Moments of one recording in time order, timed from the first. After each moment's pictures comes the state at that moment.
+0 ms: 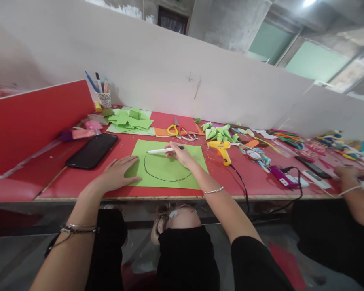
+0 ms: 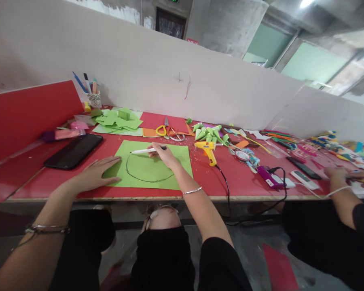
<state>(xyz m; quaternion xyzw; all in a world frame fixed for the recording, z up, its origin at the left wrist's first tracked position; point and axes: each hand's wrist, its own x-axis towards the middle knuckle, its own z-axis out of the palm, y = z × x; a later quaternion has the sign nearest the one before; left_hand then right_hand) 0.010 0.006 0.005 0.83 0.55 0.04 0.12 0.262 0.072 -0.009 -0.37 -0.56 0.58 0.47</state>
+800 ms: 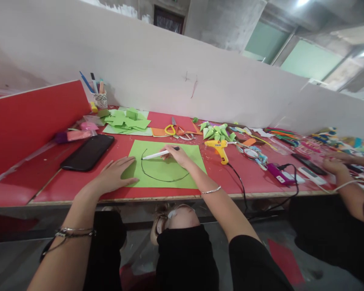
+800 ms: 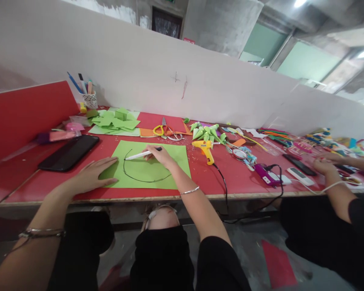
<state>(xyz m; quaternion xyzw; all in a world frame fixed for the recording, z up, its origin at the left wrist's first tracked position) 0.009 0.007 0.005 0.83 0.55 0.04 0.11 0.259 0.063 0.000 -0.36 -0.60 0.57 0.43</state>
